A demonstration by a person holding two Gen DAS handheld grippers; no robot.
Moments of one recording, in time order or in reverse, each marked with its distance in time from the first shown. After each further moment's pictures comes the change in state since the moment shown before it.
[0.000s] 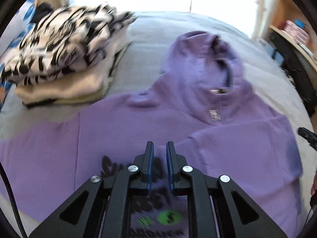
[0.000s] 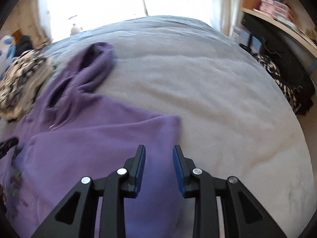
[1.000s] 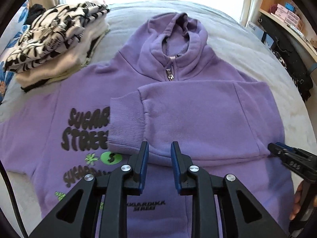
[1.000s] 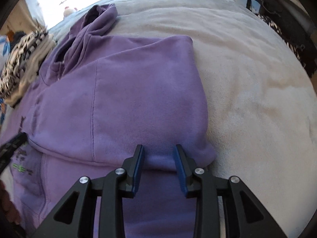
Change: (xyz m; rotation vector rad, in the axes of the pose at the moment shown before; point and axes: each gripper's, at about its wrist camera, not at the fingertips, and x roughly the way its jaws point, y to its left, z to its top) left arm -0.029 -0.069 -0.053 0.018 0.080 0.015; right arm 0.007 0.018 -0.077 0.091 0.235 0.021
